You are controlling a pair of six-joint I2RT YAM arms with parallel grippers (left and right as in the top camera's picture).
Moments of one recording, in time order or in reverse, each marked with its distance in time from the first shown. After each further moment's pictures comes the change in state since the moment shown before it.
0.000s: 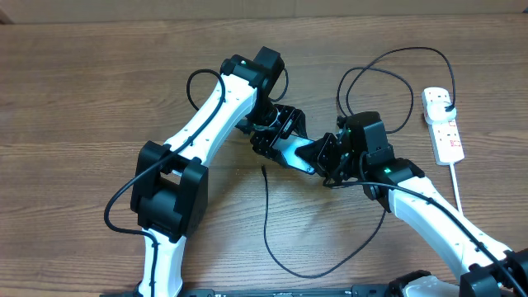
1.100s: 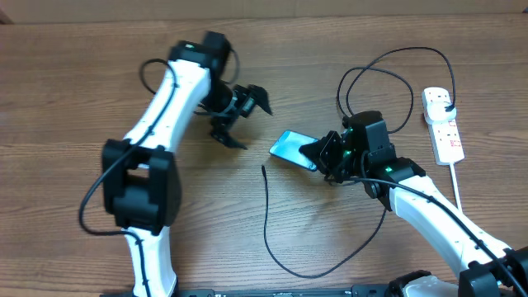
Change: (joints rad) left arm 0.242 -0.038 0.006 -0.034 -0.040 0.350; right arm -0.021 0.007 0.000 0.026 0.034 0.085
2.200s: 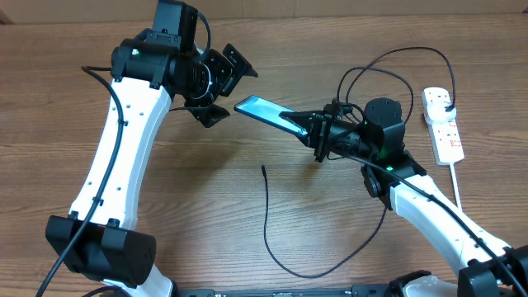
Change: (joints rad) left arm 0.019 -0.323 0.008 0.112 -0.111 0.062; right arm -0.006 0.005 -0.001 0.590 -0.326 0.887
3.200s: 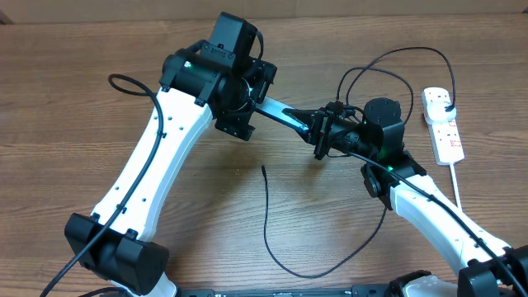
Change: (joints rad) left arm -0.214 0.001 0.000 0.004 -0.317 -0.550; right arm 0.000 0.000 0.000 -0.020 0.073 0.053
